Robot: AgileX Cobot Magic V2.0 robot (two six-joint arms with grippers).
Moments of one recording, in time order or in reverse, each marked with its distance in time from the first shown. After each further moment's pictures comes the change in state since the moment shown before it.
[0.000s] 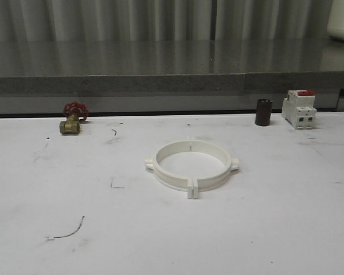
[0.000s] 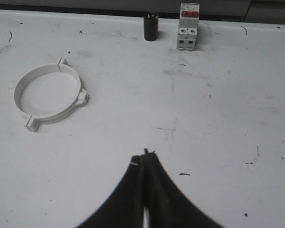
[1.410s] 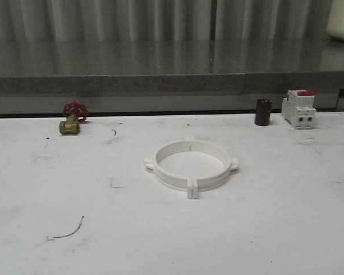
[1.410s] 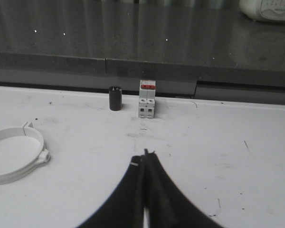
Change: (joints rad) left arm 0.055 0.000 0.000 0.000 0.000 0.006; right arm -0.090 -0.461 0.395 -0.089 -0.362 0.000
